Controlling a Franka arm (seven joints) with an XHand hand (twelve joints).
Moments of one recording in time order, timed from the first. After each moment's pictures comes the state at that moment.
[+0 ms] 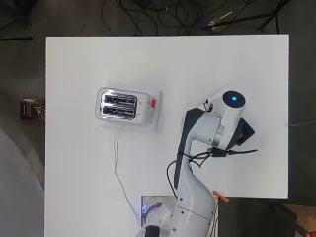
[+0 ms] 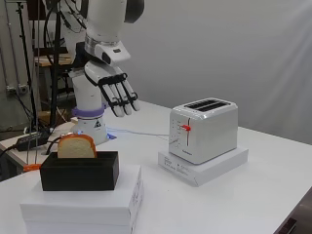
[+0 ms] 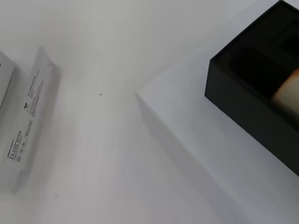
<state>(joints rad) 0.92 -0.11 -1.31 -1.88 -0.23 1.44 -1.19</state>
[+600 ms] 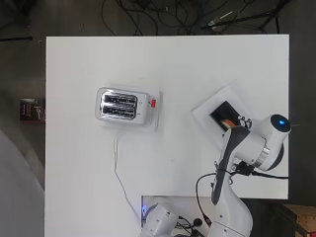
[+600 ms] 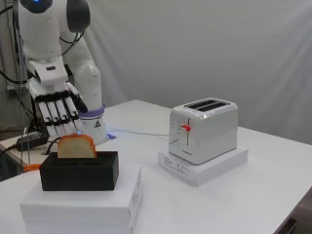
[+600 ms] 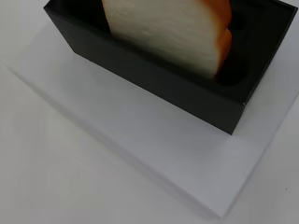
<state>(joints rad) 1.05 -0.34 -1.63 -1.85 -0.39 1.40 -1.05</state>
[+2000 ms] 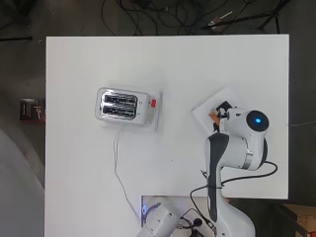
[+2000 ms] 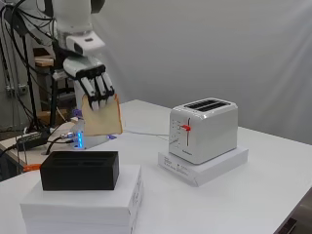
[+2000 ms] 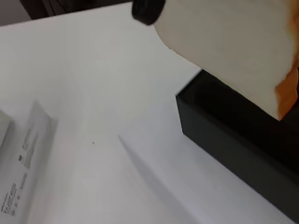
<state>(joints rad) 1.00 -0.64 -1.29 -1.91 -0.52 1.42 -0.94</state>
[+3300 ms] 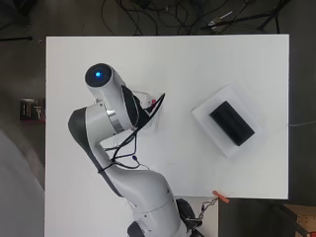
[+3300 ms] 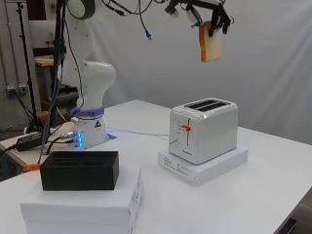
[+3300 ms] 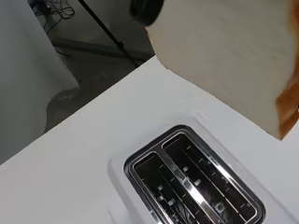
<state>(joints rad) 2.19 -0.28 -1.71 -1.29 -0.29 1.13 -1.28</state>
